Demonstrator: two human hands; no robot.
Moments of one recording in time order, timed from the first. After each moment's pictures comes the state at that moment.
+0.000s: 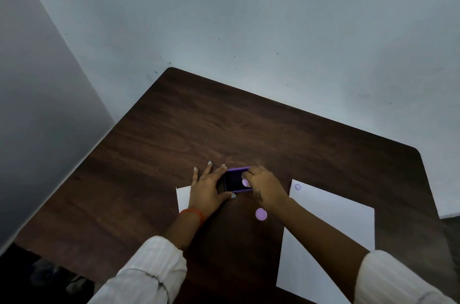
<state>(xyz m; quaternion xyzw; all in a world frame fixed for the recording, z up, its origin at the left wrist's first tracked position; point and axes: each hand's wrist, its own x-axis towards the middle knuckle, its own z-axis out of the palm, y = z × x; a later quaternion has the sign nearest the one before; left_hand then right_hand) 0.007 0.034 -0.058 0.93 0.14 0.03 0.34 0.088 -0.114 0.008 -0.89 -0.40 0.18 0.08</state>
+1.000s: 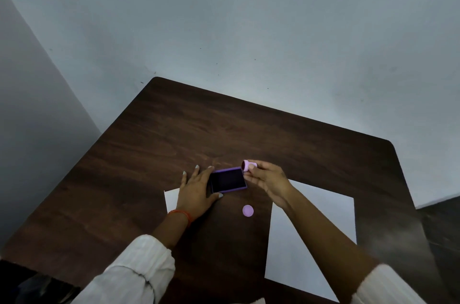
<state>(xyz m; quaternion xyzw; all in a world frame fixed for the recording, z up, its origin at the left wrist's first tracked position) 0.002 0.030 -0.048 0.95 0.13 -0.02 0.29 0.092 -0.152 0.031 -0.65 0.05 0.33 0.68</state>
